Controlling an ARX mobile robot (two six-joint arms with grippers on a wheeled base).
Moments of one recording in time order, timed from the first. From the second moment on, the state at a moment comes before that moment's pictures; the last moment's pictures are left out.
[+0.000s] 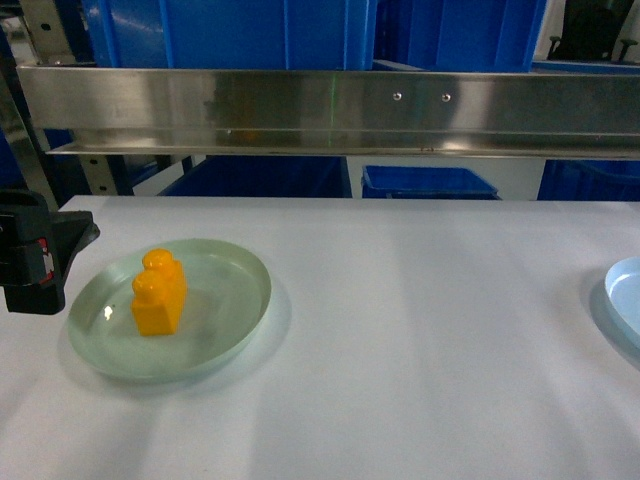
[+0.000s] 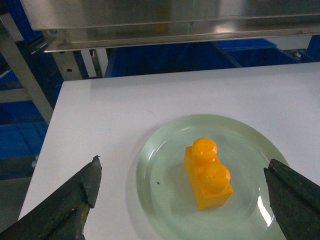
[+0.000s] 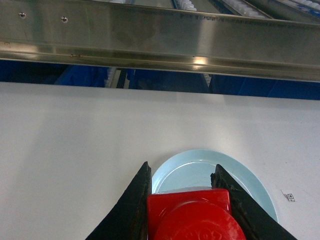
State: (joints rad) left arm -0.11 1.36 0.38 0.71 -0.02 0.02; right arm -0.03 1.27 0.61 0.34 0.01 -0.08
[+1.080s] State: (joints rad) left arm -0.10 1.36 0.39 0.65 -0.06 0.01; right arm -0.03 1.25 0.62 0.33 -0.02 -0.02
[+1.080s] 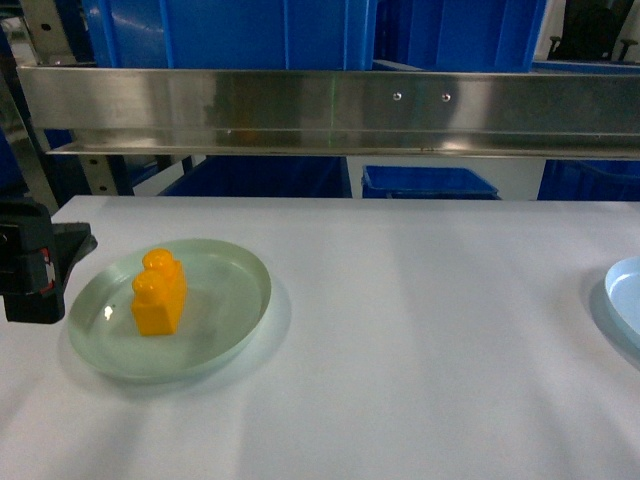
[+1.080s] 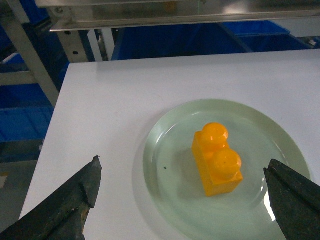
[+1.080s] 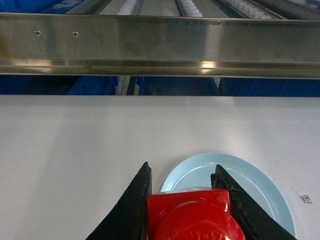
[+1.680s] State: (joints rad) left arm -0.13 1.63 0.83 0.17 -0.01 -0.24; right arm -0.03 1.25 0.62 0.33 -0.02 -0.02
